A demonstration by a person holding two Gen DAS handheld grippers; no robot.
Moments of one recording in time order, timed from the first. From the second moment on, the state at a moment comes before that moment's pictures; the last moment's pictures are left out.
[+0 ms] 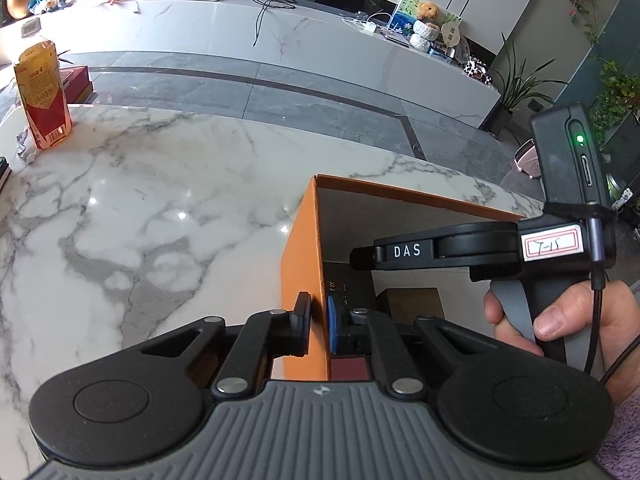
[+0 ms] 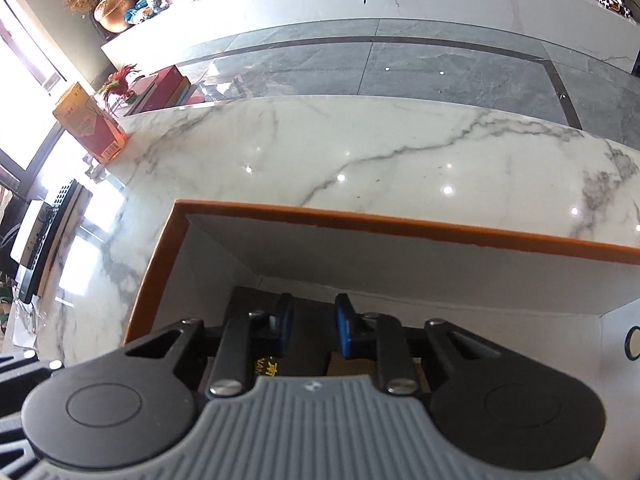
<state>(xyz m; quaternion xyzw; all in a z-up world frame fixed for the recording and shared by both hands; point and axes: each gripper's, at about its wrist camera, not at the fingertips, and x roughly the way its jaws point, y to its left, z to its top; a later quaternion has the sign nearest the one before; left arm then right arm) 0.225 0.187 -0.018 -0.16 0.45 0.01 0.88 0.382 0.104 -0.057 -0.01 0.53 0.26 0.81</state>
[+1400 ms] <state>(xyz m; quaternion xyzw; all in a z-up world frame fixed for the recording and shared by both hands) 0.218 0.182 -0.011 -0.16 0.44 0.02 0.88 0.365 0.066 -0.055 0.03 0.57 0.28 0.77</state>
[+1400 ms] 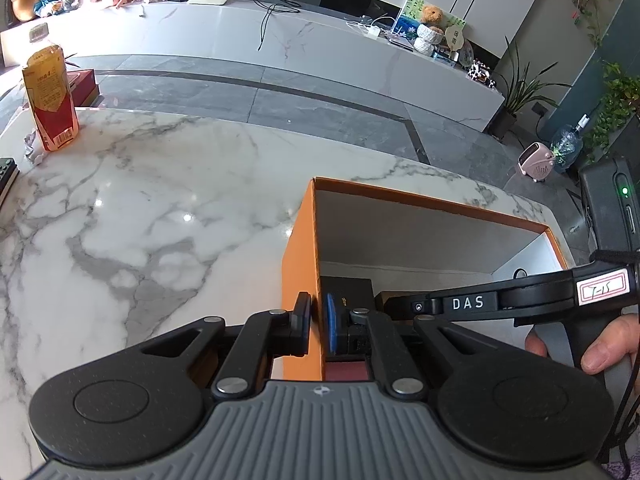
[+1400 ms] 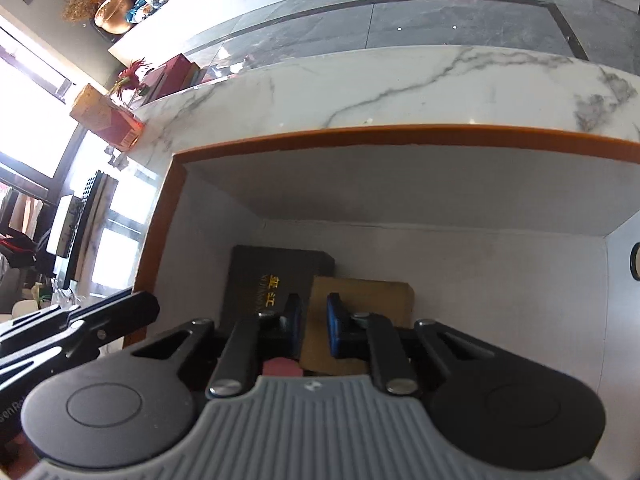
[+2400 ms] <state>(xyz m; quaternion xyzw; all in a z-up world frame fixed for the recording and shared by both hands) 0.046 0.088 -0.002 -0.14 0.45 -0.12 0.88 0.120 -0.090 0.011 0.01 0.44 0.19 0.88</state>
